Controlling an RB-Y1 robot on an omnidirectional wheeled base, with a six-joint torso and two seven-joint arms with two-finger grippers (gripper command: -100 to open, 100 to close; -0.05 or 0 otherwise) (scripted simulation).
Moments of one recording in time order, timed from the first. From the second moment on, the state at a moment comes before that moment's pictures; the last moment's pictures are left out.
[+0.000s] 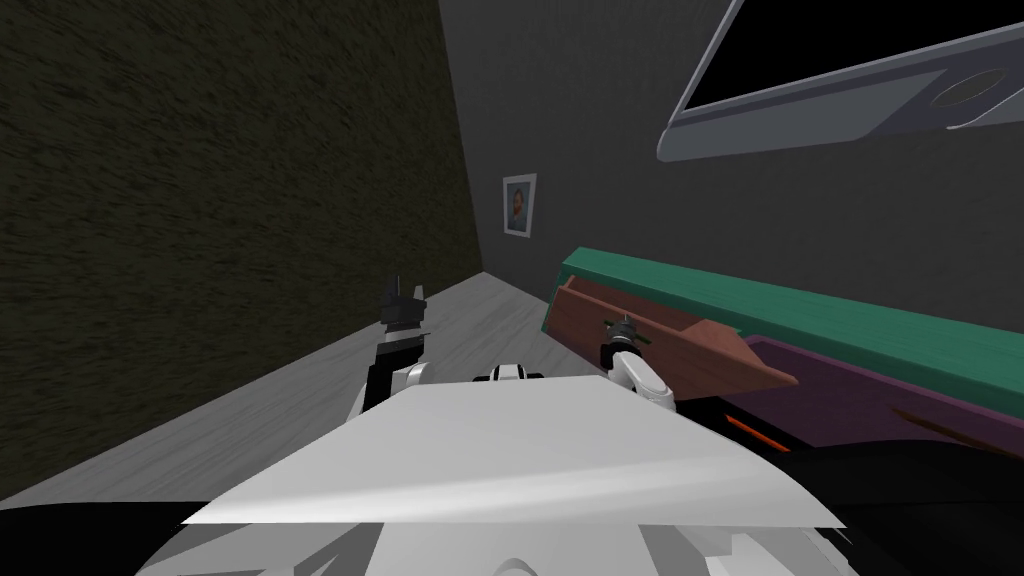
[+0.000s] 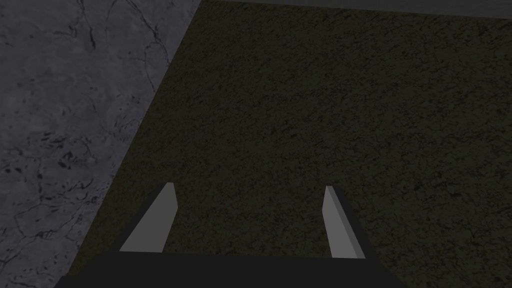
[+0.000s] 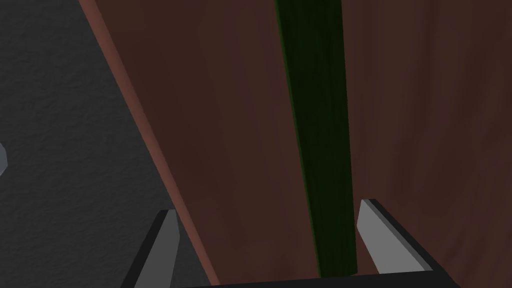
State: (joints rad) left arm 0.47 0.01 0.05 -2.24 0.07 -0.39 0.07; right arm 0.33 -0.46 -0.09 -1.66 1.16 0.53 1.18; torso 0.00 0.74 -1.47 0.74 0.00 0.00
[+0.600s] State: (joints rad) left arm 0.47 0.01 0.05 -2.24 0.07 -0.39 0.07; right arm 0.36 -0.52 -0.12 -1.71 1.02 0.49 1.28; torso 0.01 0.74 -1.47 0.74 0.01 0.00
